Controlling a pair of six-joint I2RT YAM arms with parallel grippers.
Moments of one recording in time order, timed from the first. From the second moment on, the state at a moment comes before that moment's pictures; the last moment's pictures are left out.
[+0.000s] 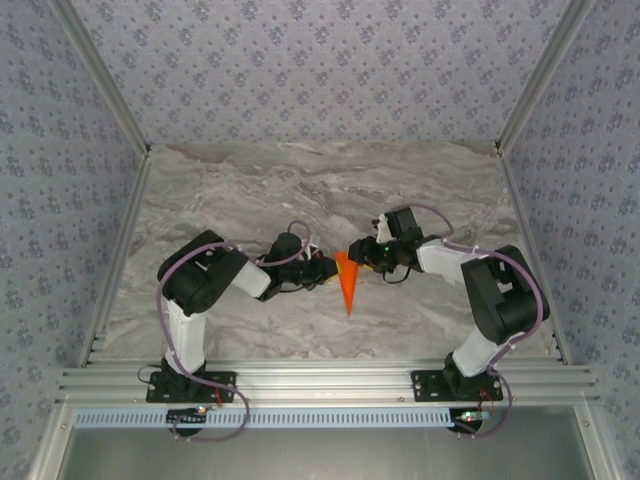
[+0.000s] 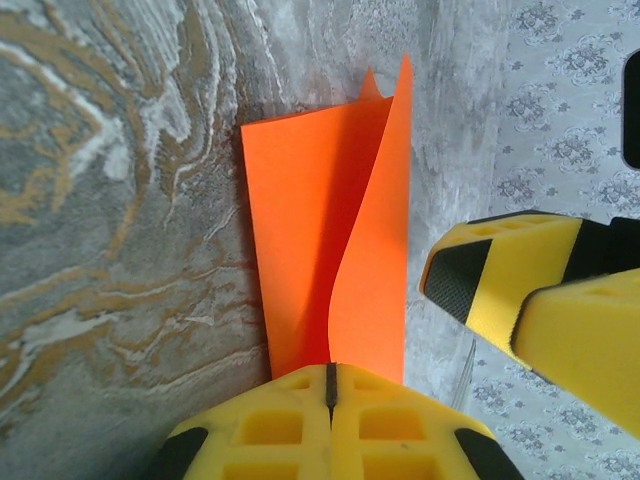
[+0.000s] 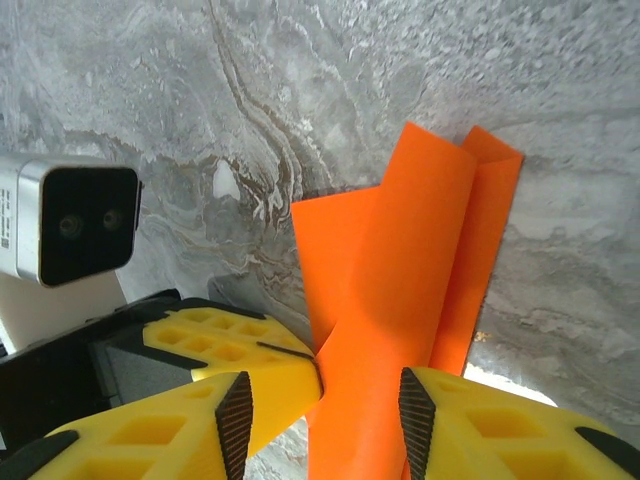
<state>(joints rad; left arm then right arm) -0.70 1.99 0.72 0.76 0.55 -1.19 0.39 1.64 0.80 -0.09 -0.54 0.67</state>
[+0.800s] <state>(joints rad) -0.70 1.99 0.72 0.75 0.55 -1.18 0.39 1.73 0.85 -0.14 -0.51 0.67</state>
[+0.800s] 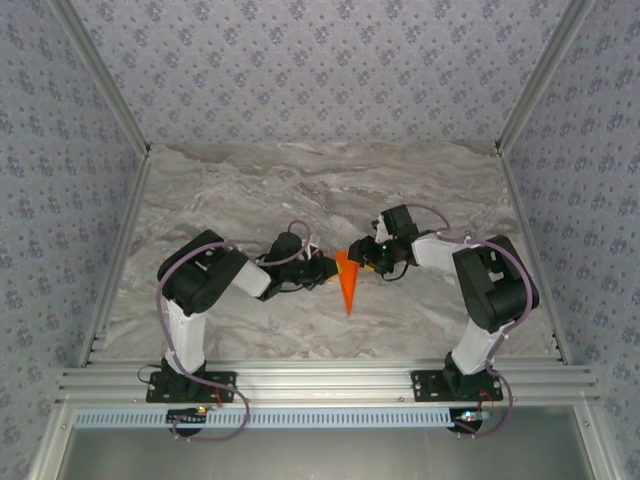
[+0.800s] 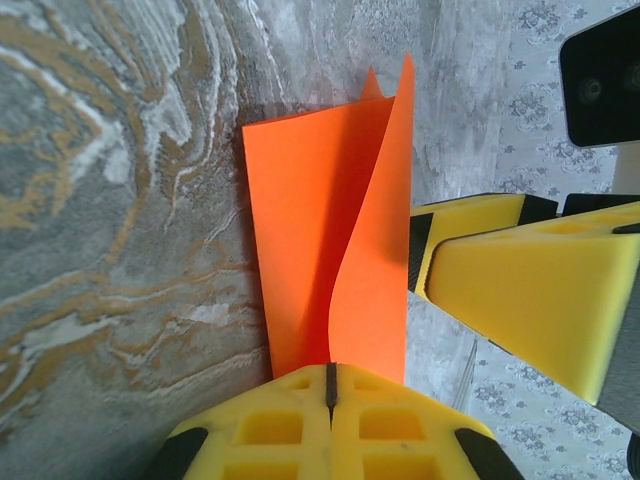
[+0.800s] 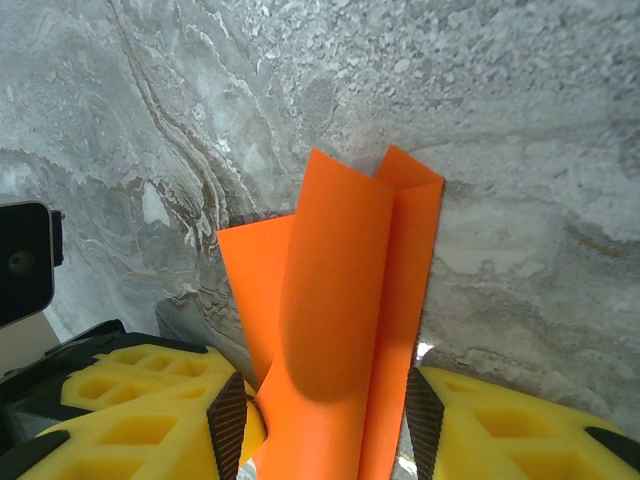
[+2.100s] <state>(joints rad) -0.70 1.99 0.72 0.75 0.55 -1.18 0.41 1.73 0.87 -0.16 -0.49 0.67</state>
